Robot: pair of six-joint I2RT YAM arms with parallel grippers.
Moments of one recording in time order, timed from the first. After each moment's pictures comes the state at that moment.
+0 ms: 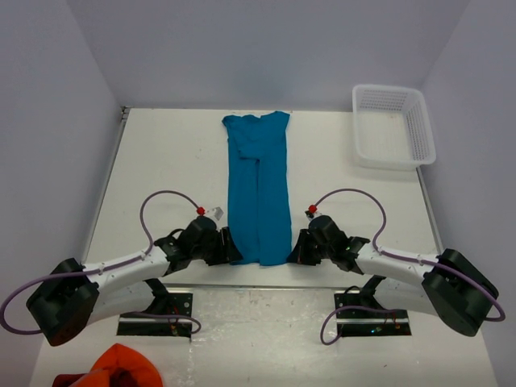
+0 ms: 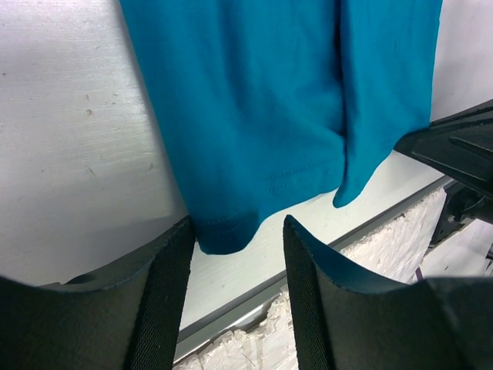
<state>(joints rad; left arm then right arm) -0.78 1.06 0.31 -0.10 0.14 -0.92 0.79 1.15 0.32 -0.01 -0.17 0.91</state>
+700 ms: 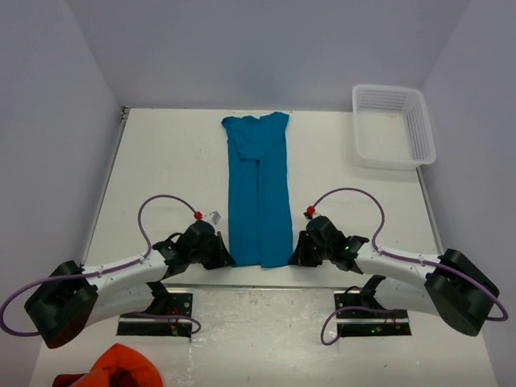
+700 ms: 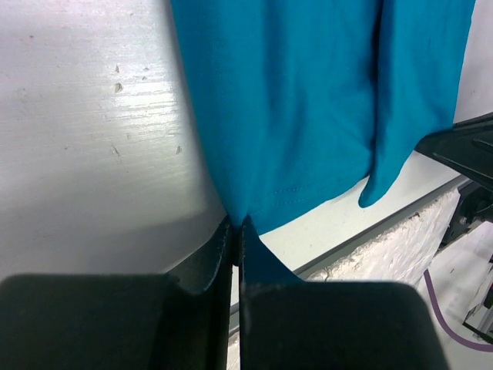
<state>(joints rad) -0.78 1.04 0.27 -0.09 0.13 -0.95 0.81 1.14 0.34 -0.08 -0.15 0.89</state>
